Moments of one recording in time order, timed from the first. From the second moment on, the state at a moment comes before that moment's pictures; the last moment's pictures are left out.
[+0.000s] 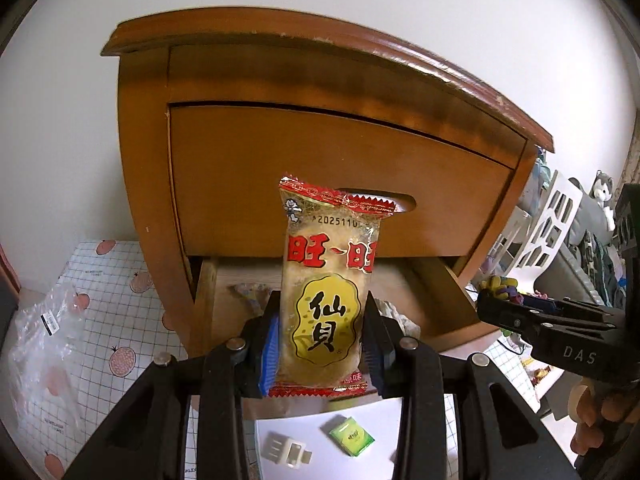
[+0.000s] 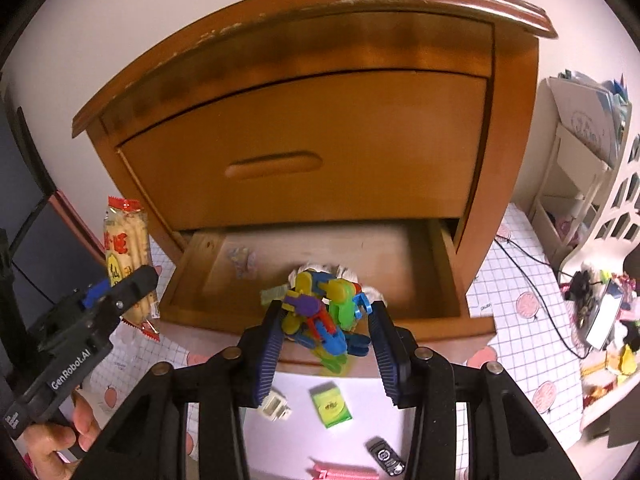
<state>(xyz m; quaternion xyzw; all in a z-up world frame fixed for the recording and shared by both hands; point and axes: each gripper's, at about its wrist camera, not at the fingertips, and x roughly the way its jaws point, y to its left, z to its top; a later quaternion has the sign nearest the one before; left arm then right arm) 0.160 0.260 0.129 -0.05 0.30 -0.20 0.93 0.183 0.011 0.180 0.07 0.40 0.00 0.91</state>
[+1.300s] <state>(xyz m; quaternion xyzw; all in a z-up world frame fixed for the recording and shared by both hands) 0.205 0.272 0.080 -0.07 0.34 -0.12 0.93 0.228 0.009 0.133 0.08 0.43 -0.04 0.90</state>
